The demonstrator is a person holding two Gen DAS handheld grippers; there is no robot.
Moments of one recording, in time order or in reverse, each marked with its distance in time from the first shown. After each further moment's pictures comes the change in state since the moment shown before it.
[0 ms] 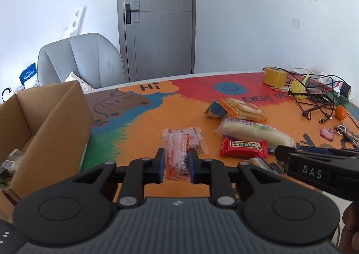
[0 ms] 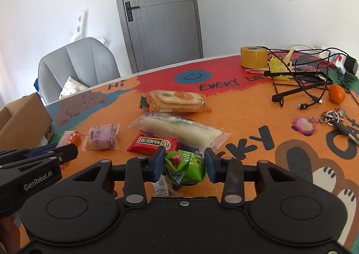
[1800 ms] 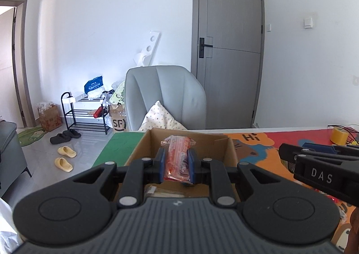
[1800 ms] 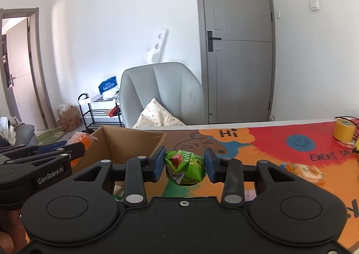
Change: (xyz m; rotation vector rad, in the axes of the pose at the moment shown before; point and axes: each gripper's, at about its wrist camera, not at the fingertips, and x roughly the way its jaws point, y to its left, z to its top) left arm -0.083 0.160 0.031 -0.174 -0.171 0.283; right arm -0.034 0.175 0.047 -0.239 -0.155 0.294
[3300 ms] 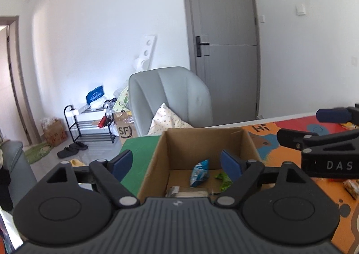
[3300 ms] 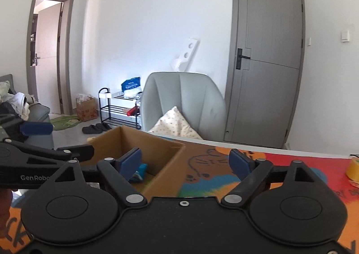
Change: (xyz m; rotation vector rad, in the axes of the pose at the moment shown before) left arm -0.005 0.007 0.000 0.141 -0.017 0.003; right arm -0.013 0.005 0.007 -0.176 -0.061 0.083
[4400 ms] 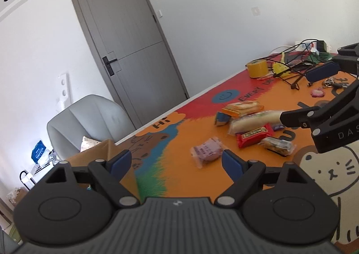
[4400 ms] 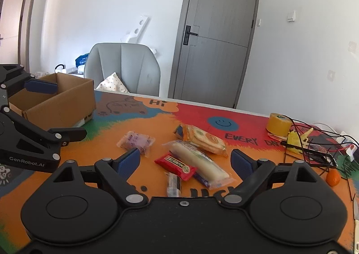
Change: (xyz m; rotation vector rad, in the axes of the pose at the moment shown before) left arm -0.016 -0.161 -0.042 0.414 -0.059 -0.306; right arm -0.087 -0.107 -0.085 0.001 0.115 -0.237
